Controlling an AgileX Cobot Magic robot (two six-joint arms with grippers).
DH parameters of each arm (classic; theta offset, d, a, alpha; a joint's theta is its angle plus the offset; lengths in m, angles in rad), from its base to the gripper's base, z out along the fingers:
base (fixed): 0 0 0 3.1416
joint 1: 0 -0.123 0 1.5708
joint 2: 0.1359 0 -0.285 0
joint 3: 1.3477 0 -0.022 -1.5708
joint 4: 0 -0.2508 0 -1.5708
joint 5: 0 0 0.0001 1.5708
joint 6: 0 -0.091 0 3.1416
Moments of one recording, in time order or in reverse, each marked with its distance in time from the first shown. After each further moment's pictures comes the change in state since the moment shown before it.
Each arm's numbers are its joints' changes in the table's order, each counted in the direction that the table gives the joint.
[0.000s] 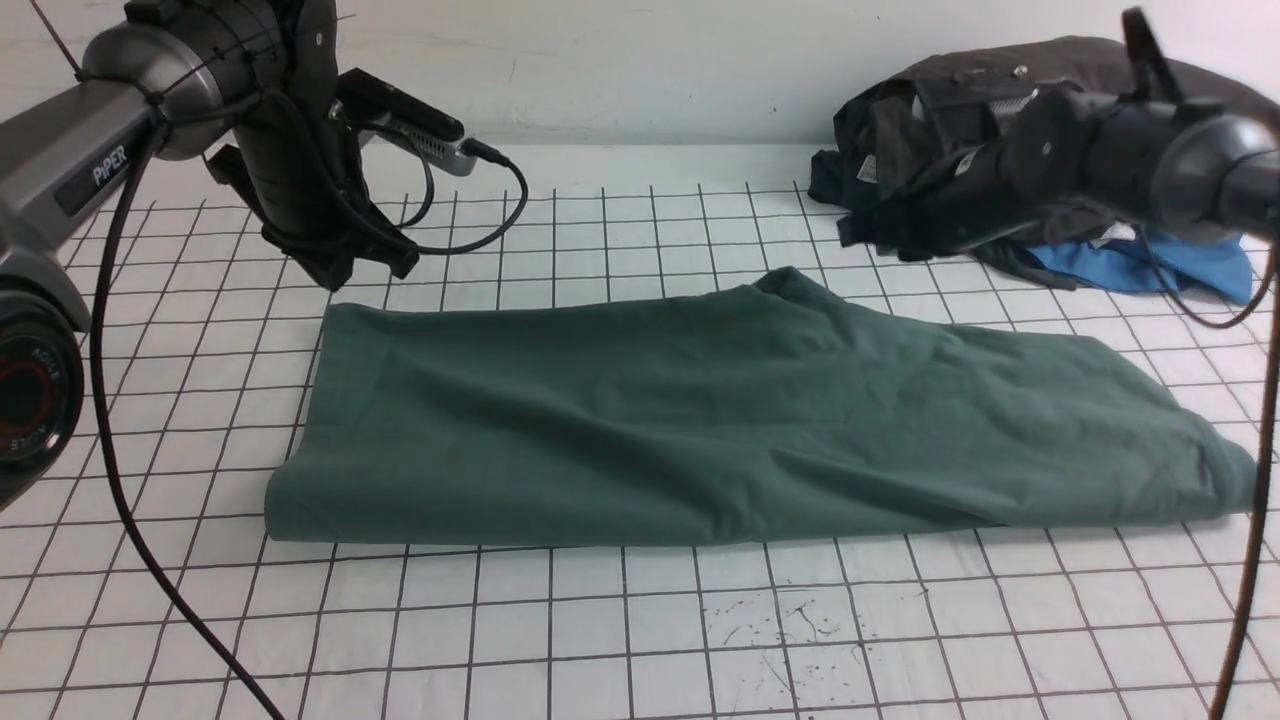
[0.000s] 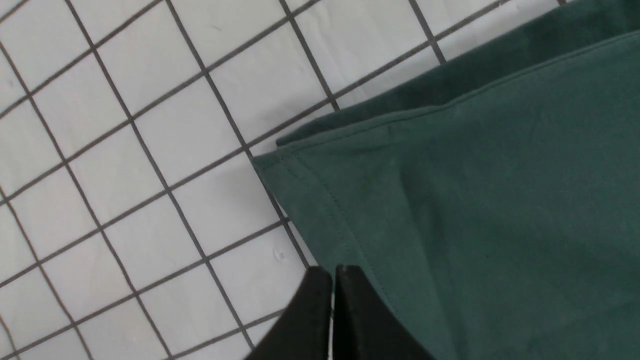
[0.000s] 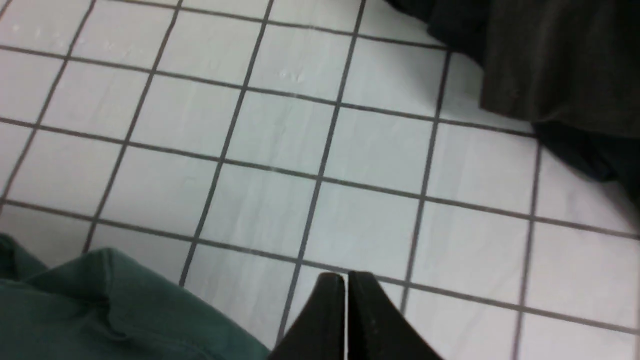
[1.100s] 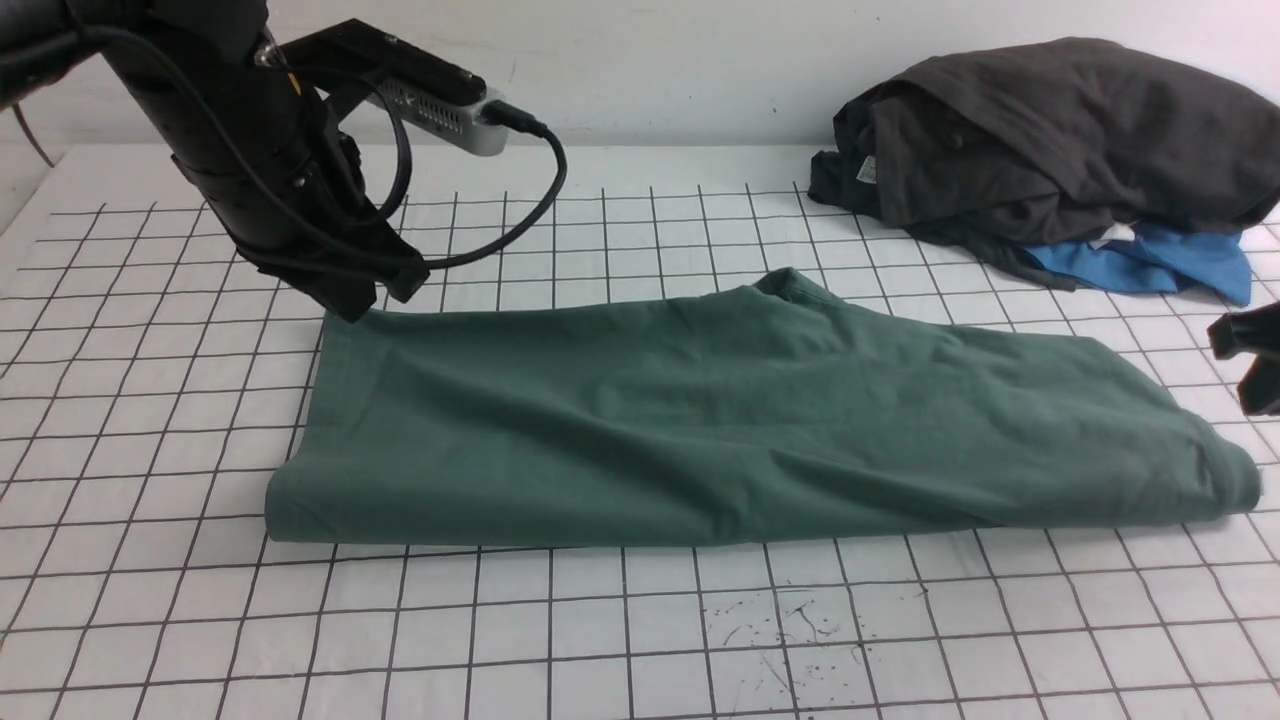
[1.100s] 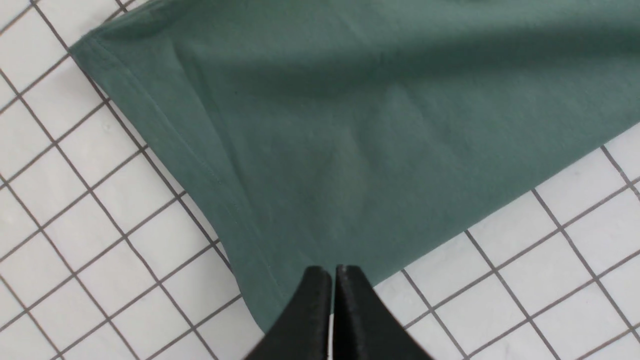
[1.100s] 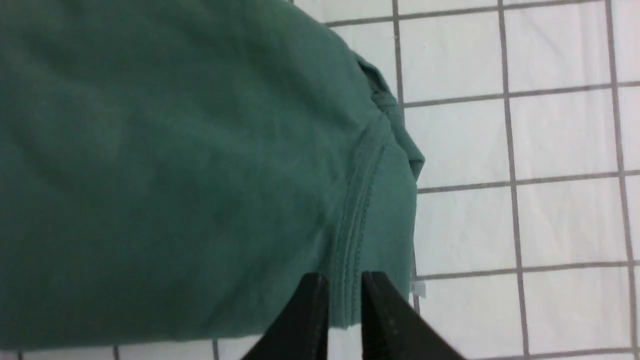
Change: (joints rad) right arm 0.402 -0.425 0.540 0.040 -0.312 0.049; left arm 0.102 -0.500 0.439 0.186 -0.039 -0.062
